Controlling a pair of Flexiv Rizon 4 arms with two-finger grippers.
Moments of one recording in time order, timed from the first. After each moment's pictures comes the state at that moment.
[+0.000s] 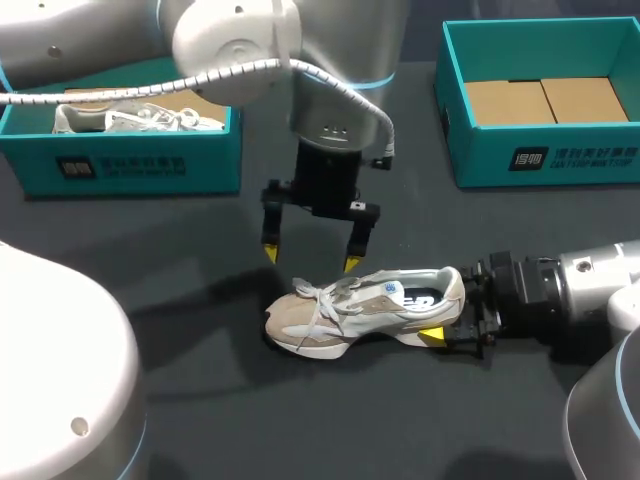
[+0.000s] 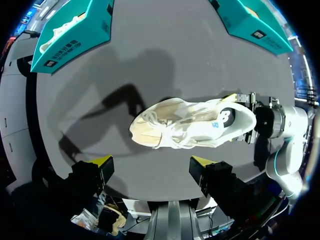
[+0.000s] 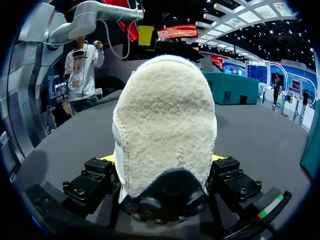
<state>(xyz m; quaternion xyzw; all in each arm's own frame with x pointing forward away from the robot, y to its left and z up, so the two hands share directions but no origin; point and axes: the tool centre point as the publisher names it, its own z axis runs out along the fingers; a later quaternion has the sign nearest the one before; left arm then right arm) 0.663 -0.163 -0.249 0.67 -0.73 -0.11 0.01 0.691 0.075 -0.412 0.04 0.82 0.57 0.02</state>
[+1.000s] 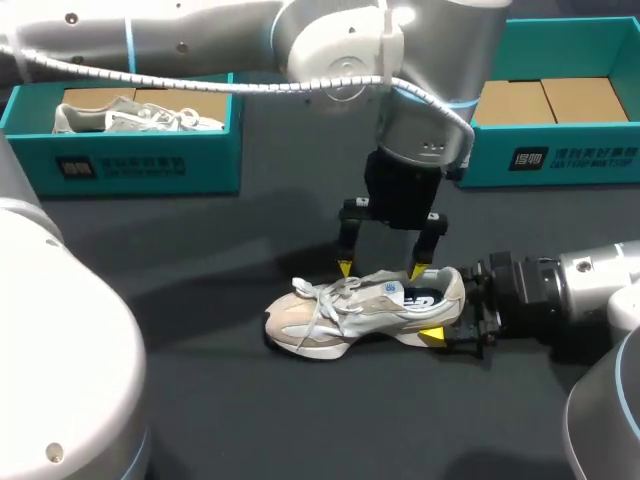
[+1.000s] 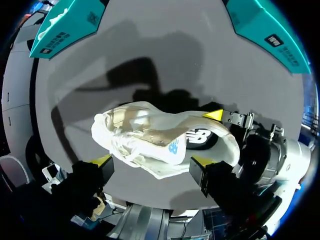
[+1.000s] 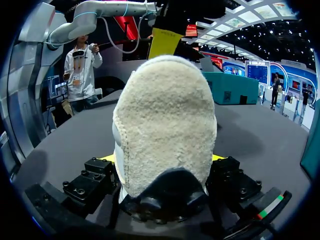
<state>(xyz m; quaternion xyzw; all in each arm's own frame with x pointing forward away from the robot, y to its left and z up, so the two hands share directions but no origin) 0.677 -0.256 -0.300 0.73 -0.66 -0.14 0.01 0.691 0.075 -0.412 0.04 0.82 0.57 0.02</state>
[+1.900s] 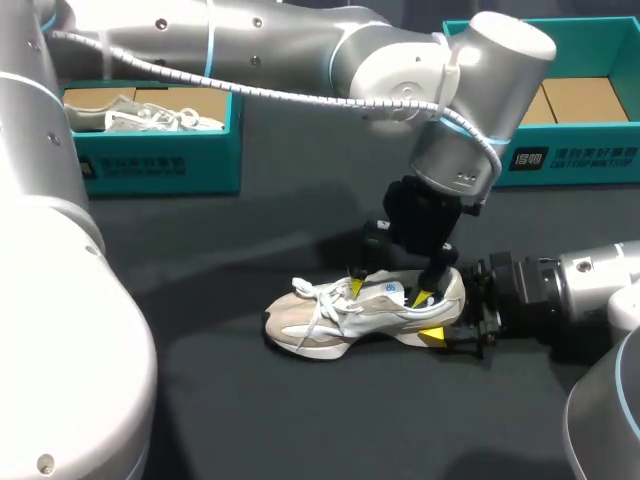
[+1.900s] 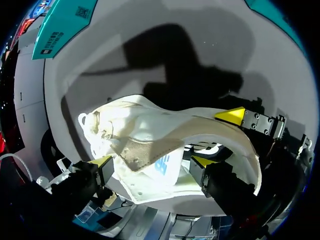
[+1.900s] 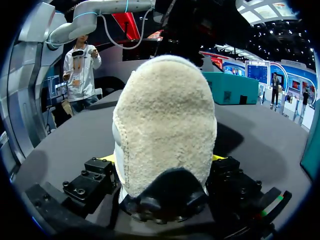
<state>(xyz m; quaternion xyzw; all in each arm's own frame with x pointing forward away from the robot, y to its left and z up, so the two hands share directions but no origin) 0.667 -0.263 -0.346 0.72 -0.65 -0.24 -0.02 0.691 0.075 -0.412 0.04 0.82 0.57 0.02</state>
